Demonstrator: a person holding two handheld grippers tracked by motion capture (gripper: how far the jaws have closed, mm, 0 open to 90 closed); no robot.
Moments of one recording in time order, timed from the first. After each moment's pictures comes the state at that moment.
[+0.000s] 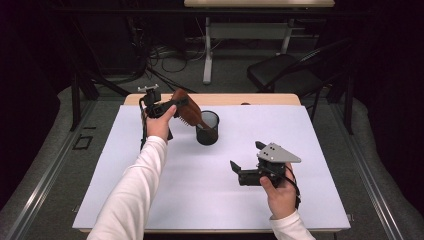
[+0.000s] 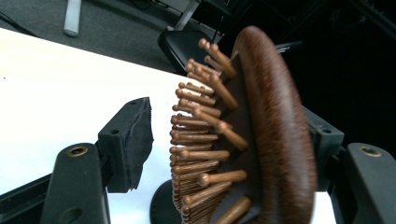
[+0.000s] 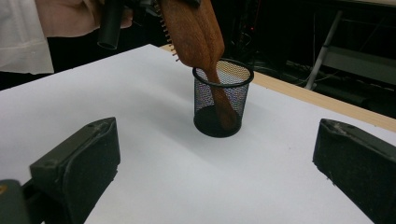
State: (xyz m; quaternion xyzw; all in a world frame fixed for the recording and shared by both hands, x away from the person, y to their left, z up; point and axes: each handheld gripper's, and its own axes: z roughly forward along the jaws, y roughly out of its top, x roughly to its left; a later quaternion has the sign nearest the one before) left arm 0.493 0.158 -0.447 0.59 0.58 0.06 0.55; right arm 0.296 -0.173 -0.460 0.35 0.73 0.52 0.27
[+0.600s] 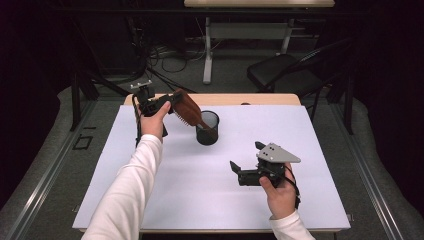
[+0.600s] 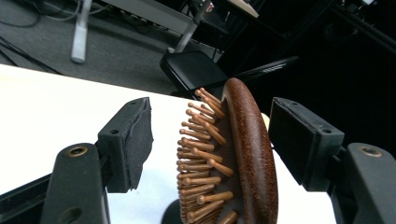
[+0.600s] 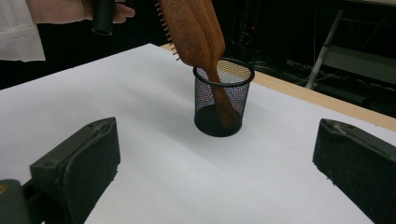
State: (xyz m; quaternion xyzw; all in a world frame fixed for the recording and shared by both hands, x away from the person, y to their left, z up) left arm 0.489 0.171 -0.432 0.59 0.57 0.10 0.57; right arm 0.296 -0.172 -0.461 0.35 0.73 0.52 0.27
